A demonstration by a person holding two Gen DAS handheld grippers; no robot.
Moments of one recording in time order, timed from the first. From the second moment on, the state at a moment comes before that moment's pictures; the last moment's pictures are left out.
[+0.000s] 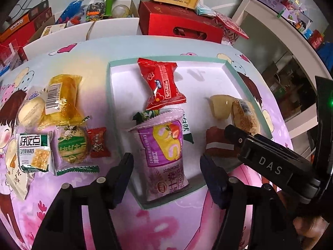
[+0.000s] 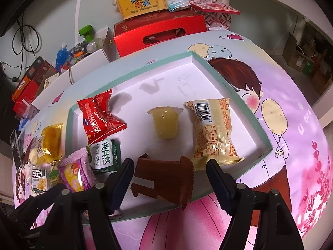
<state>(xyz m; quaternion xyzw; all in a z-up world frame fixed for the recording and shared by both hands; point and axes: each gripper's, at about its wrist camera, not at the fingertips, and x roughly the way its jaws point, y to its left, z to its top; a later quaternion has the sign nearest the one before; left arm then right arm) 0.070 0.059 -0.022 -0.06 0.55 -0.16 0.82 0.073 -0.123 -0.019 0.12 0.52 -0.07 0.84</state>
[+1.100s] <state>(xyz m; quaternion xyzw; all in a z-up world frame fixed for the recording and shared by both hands) 0.082 0.163 -0.018 -0.13 0.50 0.04 0.86 0.073 -0.107 -0.013 0.10 0.49 -0.06 0.86</state>
